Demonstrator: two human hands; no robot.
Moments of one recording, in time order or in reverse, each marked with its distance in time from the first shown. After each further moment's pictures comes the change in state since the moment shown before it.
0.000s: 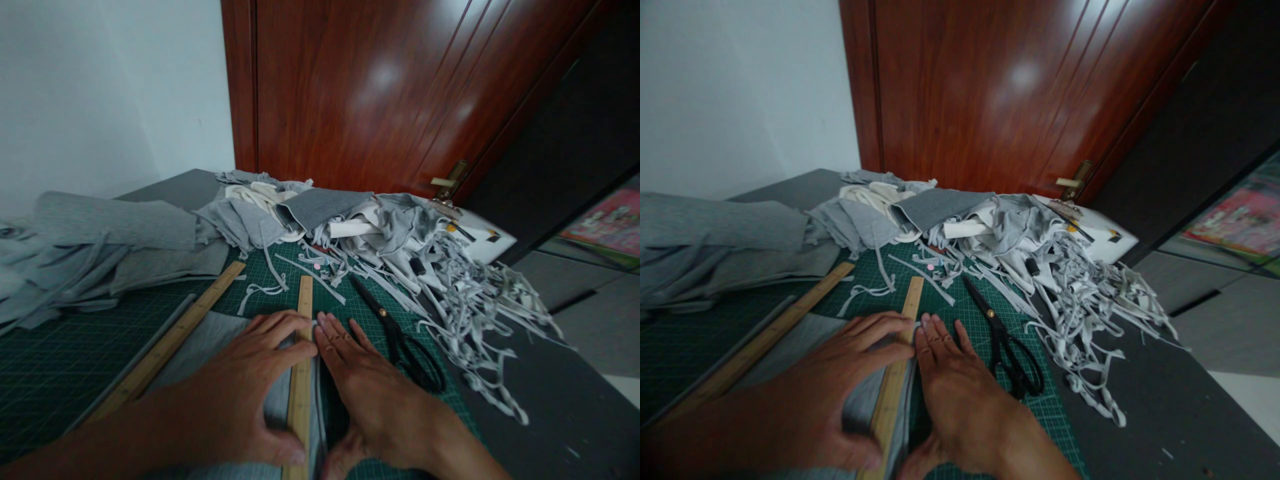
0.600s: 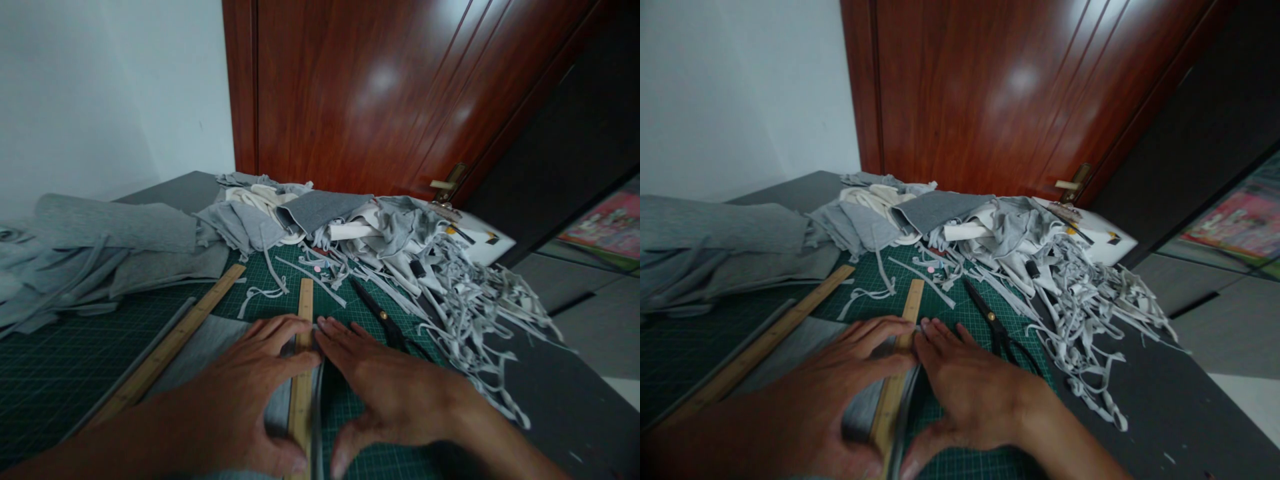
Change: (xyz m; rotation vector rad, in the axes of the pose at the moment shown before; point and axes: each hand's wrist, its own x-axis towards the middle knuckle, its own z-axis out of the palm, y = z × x) left_hand -0.004 -0.007 0.002 0.027 -0.009 0.020; right_hand -0.006 -0.011 -0.035 -0.002 -0.039 -0.070
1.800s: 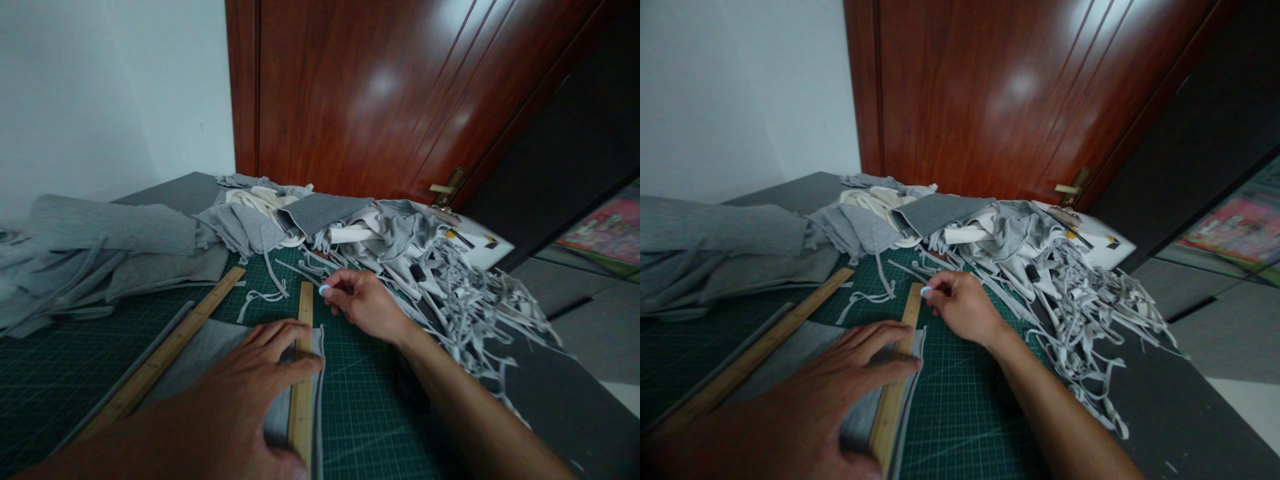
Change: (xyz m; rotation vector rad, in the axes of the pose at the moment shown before) left_hand 0.001 0.011 -0.006 0.019 0.014 -0.055; right_hand 0.072 0.043 -0.028 0.461 0.617 0.125
